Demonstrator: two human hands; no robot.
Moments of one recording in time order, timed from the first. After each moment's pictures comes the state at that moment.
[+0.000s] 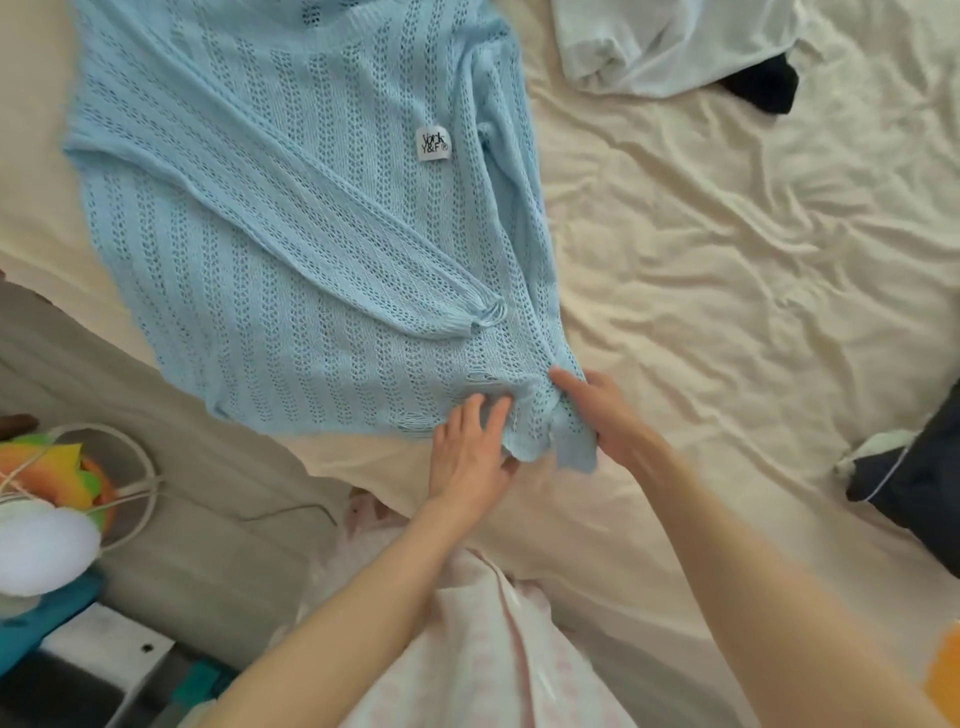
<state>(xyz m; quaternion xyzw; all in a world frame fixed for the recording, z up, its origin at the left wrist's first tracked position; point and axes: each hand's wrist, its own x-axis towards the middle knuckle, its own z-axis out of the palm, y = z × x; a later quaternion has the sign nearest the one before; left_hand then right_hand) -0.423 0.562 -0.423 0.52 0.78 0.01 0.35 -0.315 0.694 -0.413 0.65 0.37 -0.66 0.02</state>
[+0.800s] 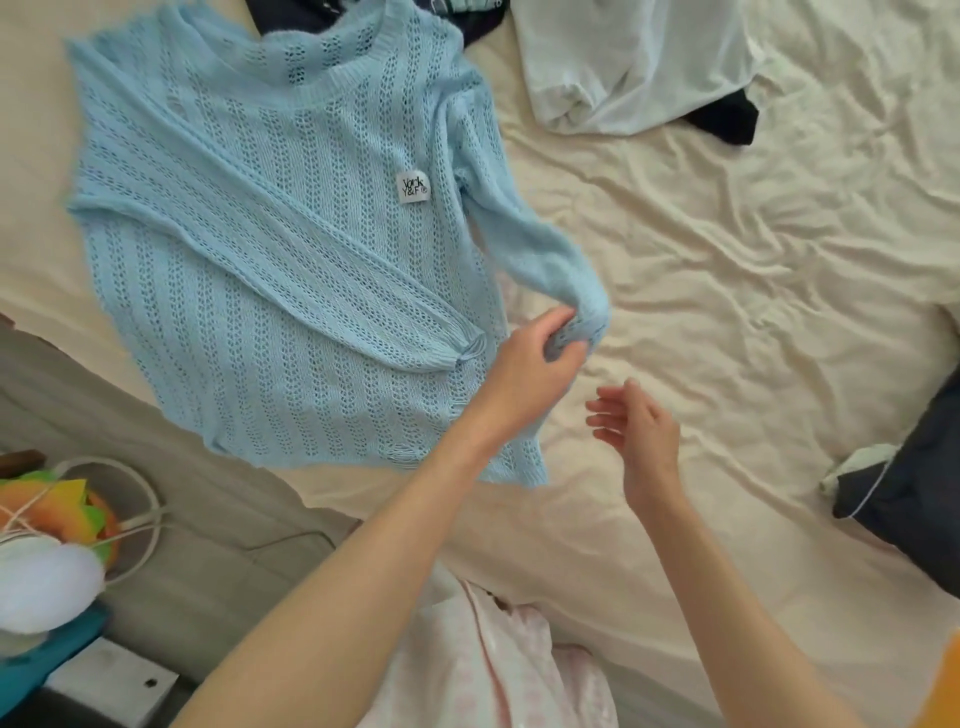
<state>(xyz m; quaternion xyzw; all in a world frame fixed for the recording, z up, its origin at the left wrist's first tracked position) -0.434 0.702 -0.330 0.35 0.70 0.36 0.51 -0.288 0.701 -0.366 0.72 0.29 -0.59 -0.22</state>
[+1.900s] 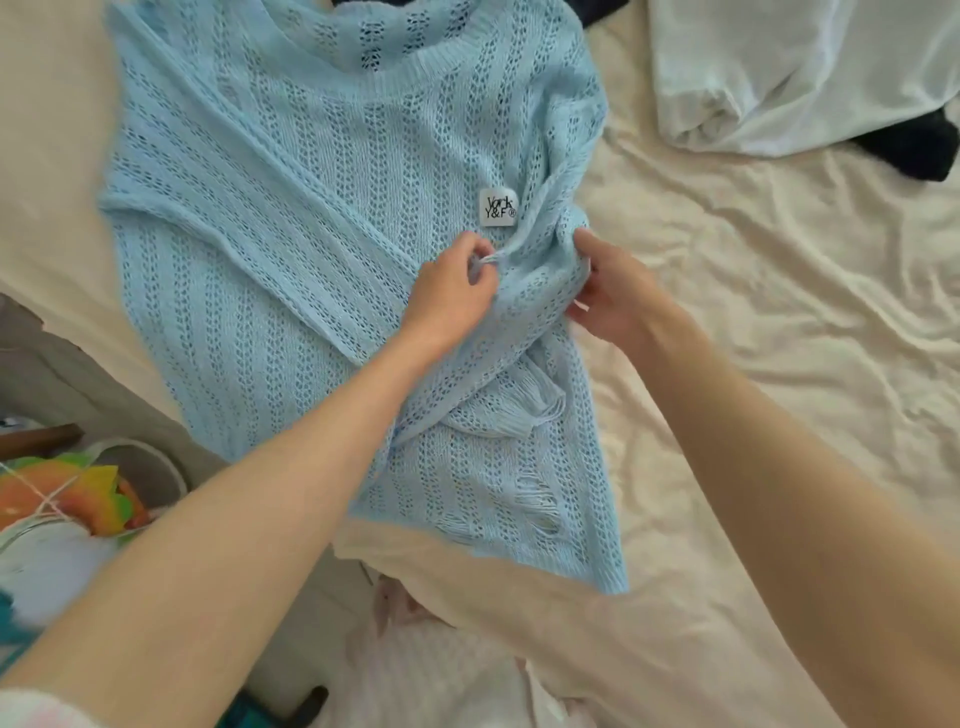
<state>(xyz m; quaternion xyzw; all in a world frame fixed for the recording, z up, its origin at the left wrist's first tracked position) -0.600 0.745 -0.439 0.37 0.80 0.25 0.39 -0.477 0.847 -0.446 0.65 0.22 -0.73 -0.07</state>
